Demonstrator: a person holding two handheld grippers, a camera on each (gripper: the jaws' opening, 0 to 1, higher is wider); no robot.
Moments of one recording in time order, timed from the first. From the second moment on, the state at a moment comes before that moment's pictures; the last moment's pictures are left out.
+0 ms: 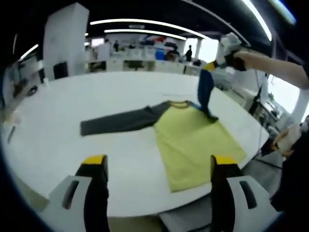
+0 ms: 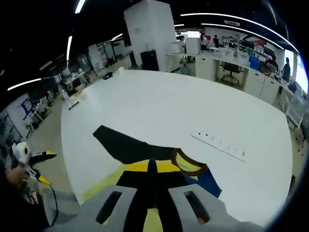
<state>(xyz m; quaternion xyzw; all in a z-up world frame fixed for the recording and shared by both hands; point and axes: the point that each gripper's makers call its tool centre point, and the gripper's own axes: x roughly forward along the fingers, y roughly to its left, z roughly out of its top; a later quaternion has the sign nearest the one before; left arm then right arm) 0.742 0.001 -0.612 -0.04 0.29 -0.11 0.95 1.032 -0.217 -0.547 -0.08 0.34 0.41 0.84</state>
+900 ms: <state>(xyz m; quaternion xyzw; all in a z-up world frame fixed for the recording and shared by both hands) 0.743 0.022 -0.624 -0.04 0.31 -0.11 0.94 1.038 -0.195 -0.606 -0.05 0.38 0.37 0.85</state>
